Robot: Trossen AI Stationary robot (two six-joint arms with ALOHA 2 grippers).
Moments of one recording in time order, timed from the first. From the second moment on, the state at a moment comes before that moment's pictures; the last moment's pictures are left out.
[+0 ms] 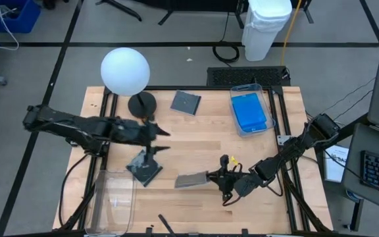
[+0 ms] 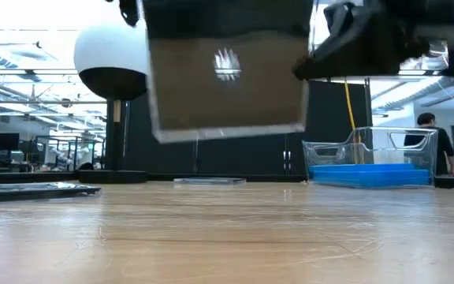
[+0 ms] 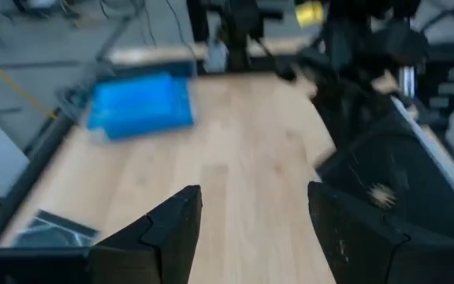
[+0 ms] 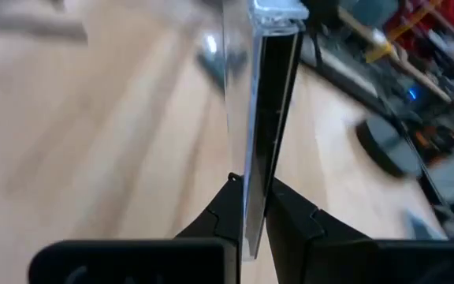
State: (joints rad) left arm -0.17 1.09 0.94 -0.29 -0.19 -0.03; right arm 0.58 1.61 0.75 0.36 0.67 -0.21
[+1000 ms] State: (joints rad) left arm -0.17 0.94 0.94 -0.37 -0.22 -0.05; right arm 0.35 2.27 1.71 0.45 0.05 -0.67
